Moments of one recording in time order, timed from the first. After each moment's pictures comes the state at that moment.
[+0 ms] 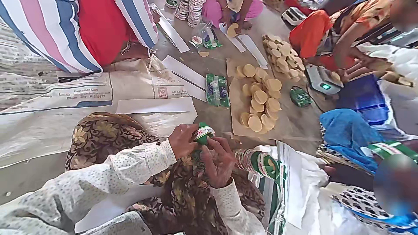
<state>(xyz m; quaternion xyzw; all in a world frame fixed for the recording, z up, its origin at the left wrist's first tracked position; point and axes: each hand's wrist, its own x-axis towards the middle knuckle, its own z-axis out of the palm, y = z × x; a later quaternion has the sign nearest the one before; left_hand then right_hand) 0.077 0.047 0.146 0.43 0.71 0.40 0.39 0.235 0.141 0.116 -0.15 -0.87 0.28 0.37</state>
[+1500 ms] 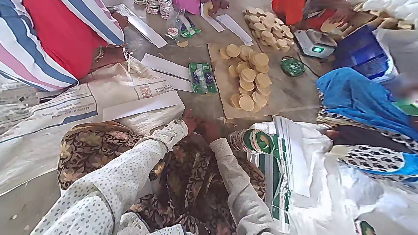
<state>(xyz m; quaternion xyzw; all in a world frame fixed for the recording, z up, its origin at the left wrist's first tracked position) 0.095 0.179 0.048 0.68 0.65 -0.14 0.31 0.225 0.252 0.039 -0.30 -0.90 0.25 -0.21</state>
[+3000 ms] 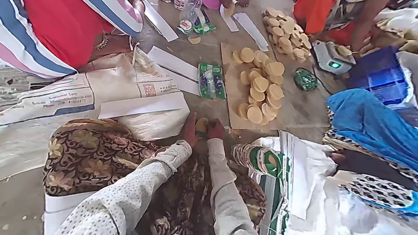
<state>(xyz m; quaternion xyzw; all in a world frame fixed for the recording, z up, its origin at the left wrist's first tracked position) 0.117 0.167 -0.016 0.32 0.78 0.42 0.34 0.192 0.280 0.000 -0.55 -0.78 0.30 0.02</state>
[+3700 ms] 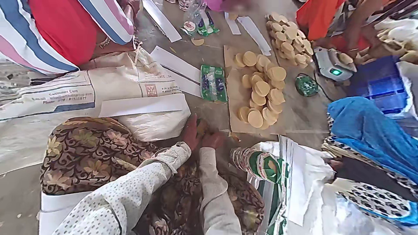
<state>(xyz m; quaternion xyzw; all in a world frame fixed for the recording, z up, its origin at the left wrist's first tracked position) 0.119 0.167 -0.021 0.34 0.78 0.42 0.31 0.191 0.235 0.003 -0.61 -0.75 0.26 0.08</state>
